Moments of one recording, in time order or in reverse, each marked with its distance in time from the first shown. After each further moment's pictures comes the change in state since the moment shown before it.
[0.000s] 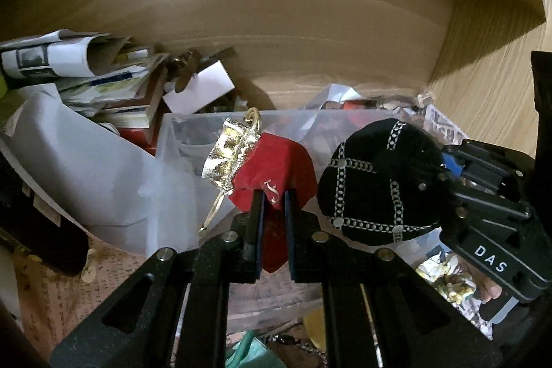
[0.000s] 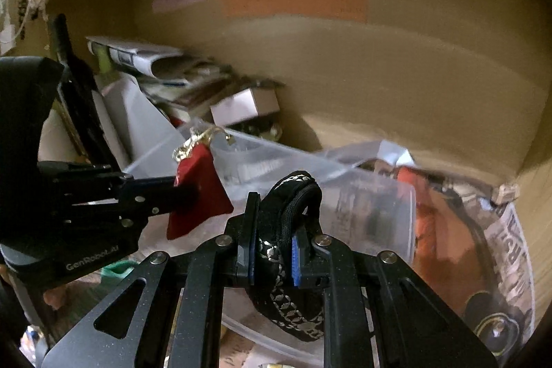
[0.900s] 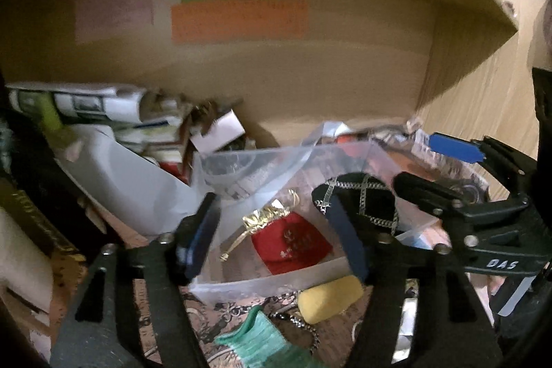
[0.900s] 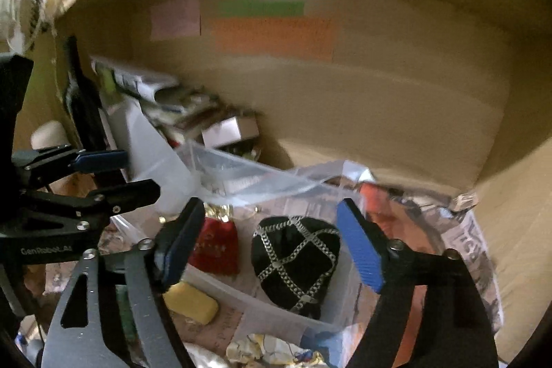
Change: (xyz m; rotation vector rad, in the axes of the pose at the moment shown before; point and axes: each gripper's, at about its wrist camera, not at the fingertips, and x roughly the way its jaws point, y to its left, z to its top) left arm -0.082 -0.014 -0.006 0.029 -0.176 0.053; right arm -0.064 0.008 -0.001 -0.016 -0.130 -0.102
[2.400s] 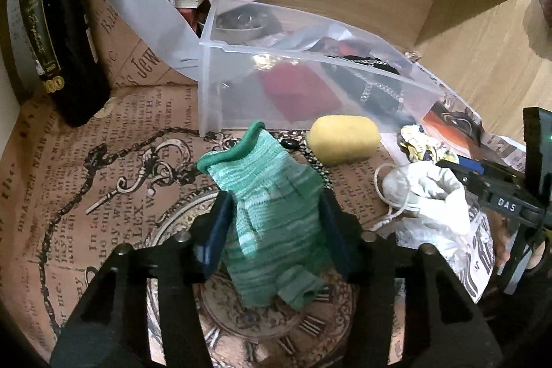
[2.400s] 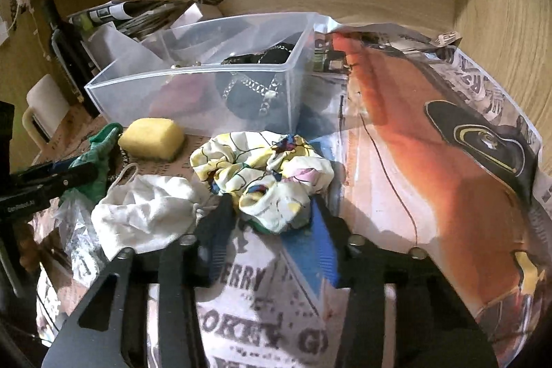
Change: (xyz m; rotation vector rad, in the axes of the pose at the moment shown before) left arm -0.004 0.014 -0.133 -0.131 0.237 -0.086; right arm -0.009 -0.032 -0.133 0.236 0.283 0.041
